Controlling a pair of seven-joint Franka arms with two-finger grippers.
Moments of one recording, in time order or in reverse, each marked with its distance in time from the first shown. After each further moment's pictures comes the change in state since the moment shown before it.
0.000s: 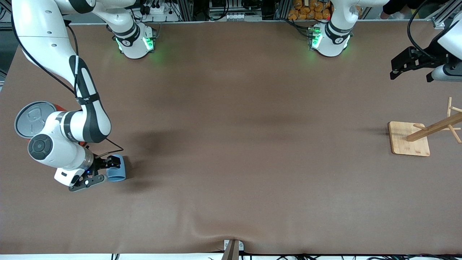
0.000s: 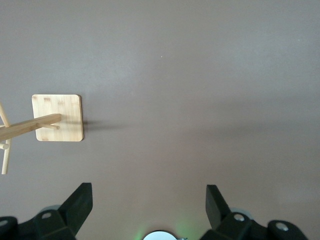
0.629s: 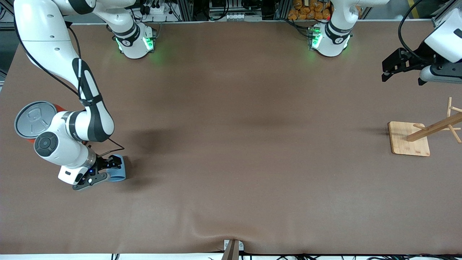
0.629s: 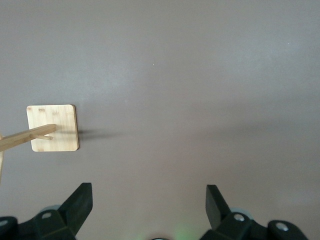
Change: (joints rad) left arm 0.000 0.006 -0.029 -0.006 0.000 0.034 -0.005; right arm -0.002 0.007 -0.002 -0.055 0.000 0.098 -0.053
